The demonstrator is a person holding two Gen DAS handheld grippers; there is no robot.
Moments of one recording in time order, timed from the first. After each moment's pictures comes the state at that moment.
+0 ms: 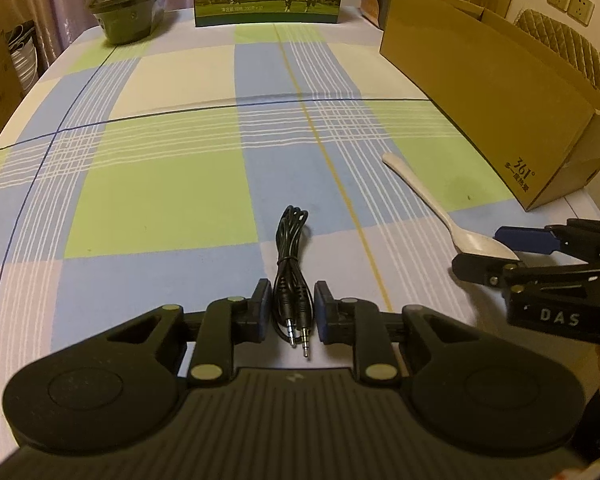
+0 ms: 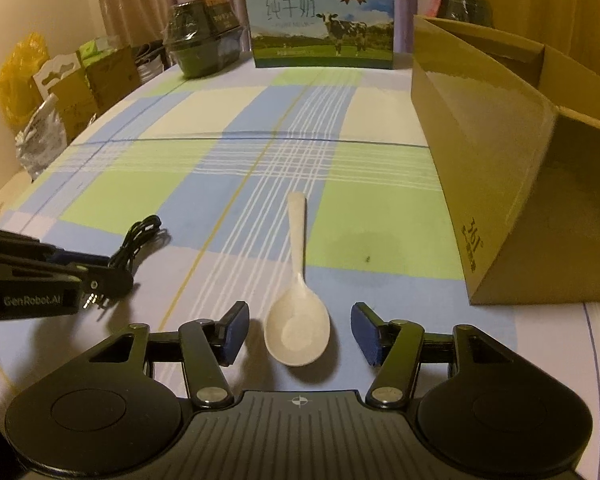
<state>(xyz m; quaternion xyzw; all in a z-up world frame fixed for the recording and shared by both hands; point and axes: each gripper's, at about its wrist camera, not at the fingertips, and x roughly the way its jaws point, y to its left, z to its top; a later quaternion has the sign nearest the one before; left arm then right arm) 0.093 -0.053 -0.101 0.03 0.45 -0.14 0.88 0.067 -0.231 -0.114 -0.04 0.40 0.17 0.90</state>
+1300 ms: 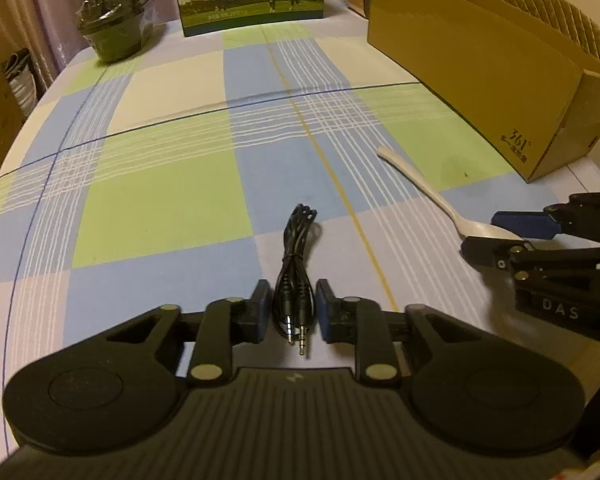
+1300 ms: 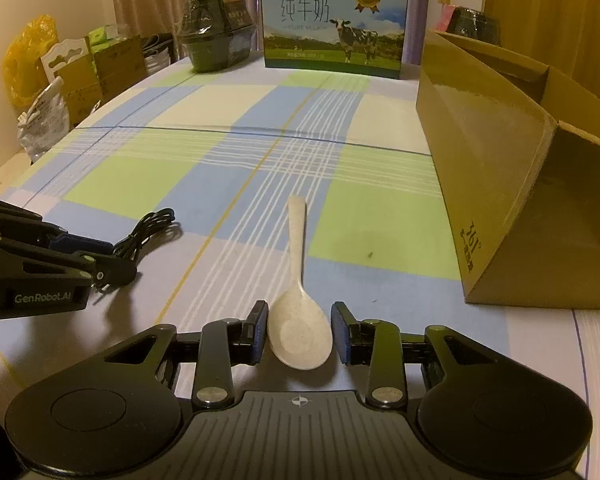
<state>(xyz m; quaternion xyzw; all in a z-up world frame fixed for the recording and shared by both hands) 0.081 -0.067 -0.101 0.08 0.44 -0.14 0.88 0.056 -0.226 -0.113 -0.06 0.39 0.17 0.90</state>
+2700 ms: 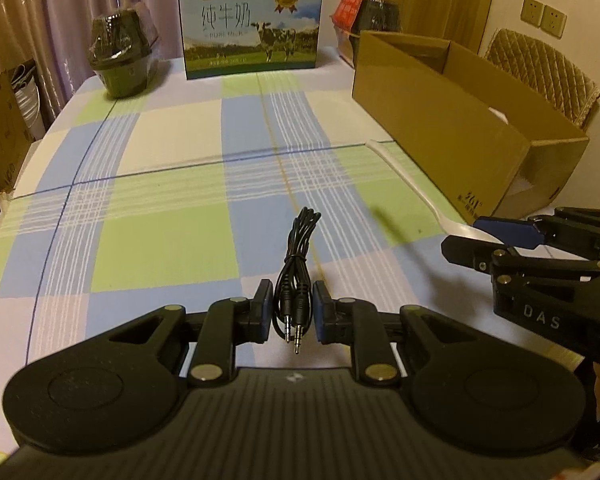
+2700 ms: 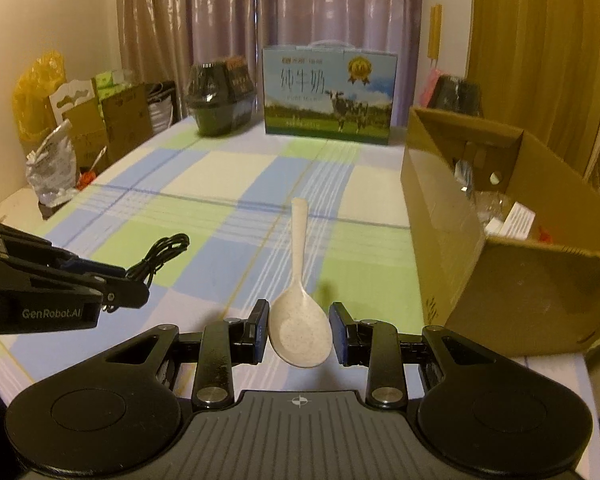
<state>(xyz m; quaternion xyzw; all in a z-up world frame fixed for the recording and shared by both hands) 0.057 -0.069 -0.042 0.05 0.40 -0.15 0.90 0.030 -0.227 -0.044 -0.05 0.32 0.16 0.93</state>
